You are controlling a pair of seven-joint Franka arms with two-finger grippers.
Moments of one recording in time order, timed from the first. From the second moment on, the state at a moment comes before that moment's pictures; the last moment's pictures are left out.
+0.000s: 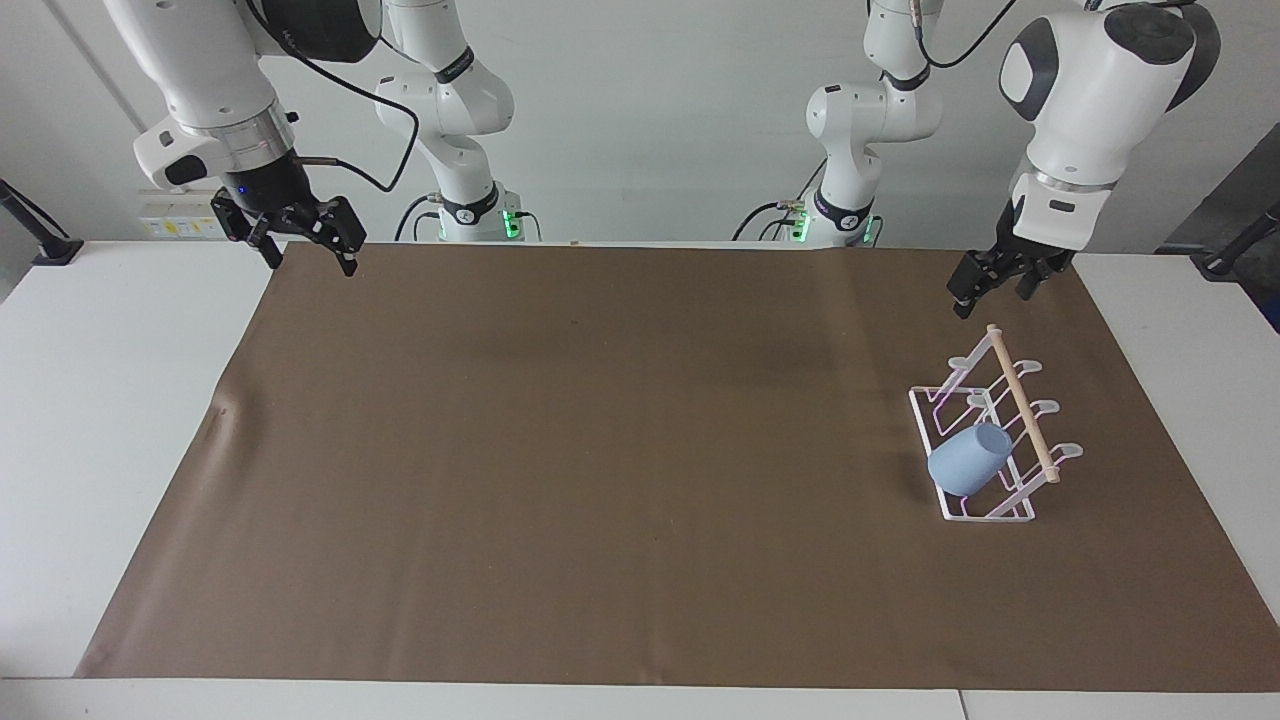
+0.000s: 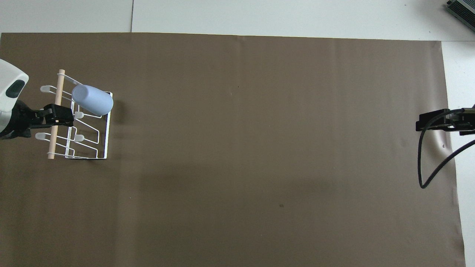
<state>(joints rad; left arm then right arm) -0.02 -0.10 -0.06 -1.79 0.06 1.72 -0.21 0.00 -0.07 -0.04 -1.67 -0.02 1.62 0.07</state>
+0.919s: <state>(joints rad) -0.01 0.01 -0.05 -1.51 0.01 1.44 0.07 0.00 -0.07 -0.04 -1.67 -0.02 1.62 0.05</state>
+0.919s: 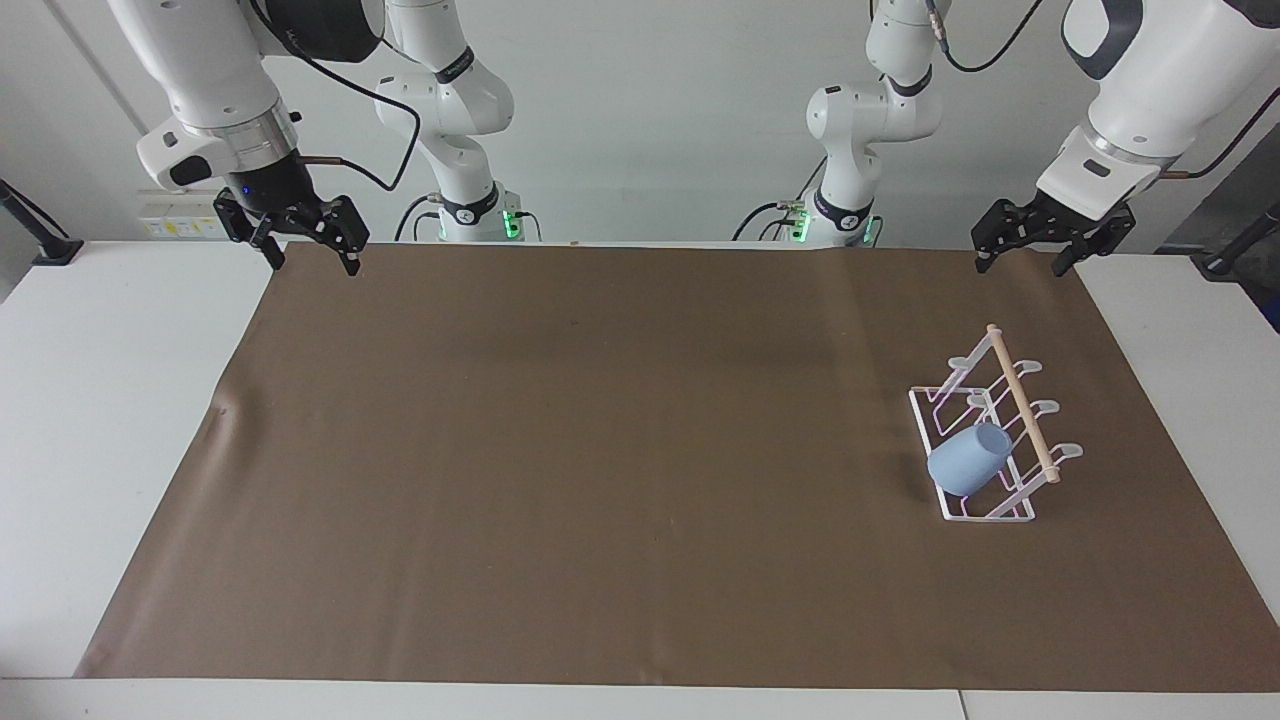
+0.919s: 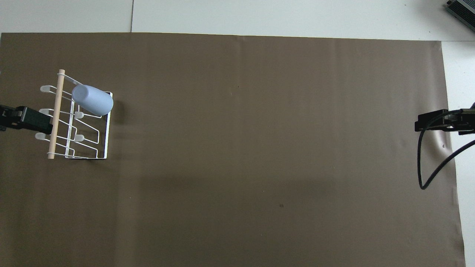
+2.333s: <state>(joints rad) -0.05 -0.02 0.01 -1.51 0.01 1.43 0.09 0.00 -0.07 -0.04 -1.67 -0.02 1.63 0.06</state>
